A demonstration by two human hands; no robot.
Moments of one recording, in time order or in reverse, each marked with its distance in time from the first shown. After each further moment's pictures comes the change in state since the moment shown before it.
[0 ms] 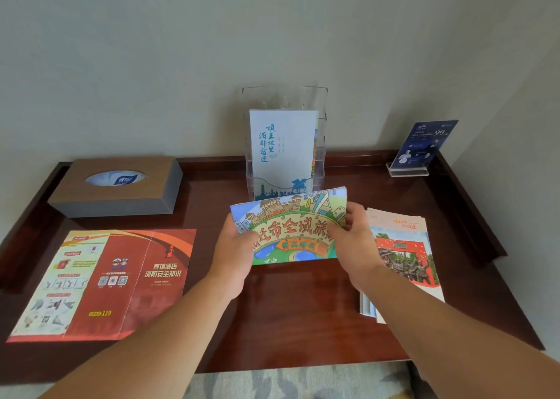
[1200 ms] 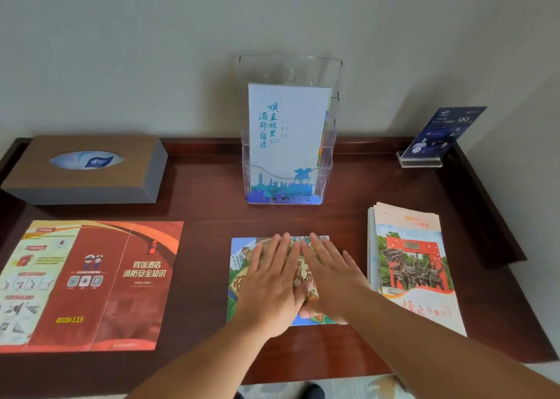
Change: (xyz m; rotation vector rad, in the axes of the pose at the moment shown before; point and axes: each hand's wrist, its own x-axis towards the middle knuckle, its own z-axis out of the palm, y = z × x) left_hand 0.007 -0.109 0.023 1.476 -0.272 0.700; right_hand 0.000 0.057 0.018 -1.463 -0.620 -0.220
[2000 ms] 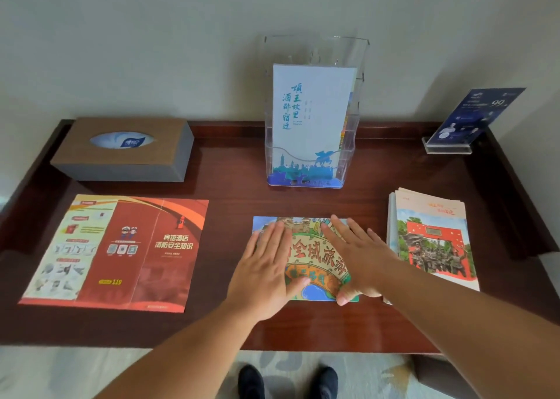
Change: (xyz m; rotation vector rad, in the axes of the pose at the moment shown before) left_hand -0.033 -0.033 -0.011 0.106 -0.096 -0.062; right_hand -0.003 0.022 -0.011 -0.117 -0.031 -0.092
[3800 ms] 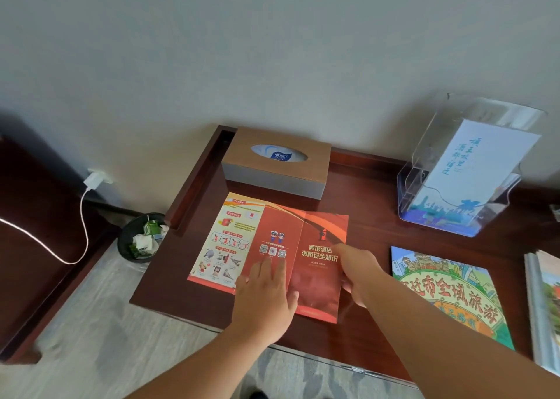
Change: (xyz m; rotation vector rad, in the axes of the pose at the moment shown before) left_hand -0.147 -0.194 -0.026 -0.127 0.038 -0.425; right_hand 0.095 -0.277 -0.057 1.613 0.161 0.698
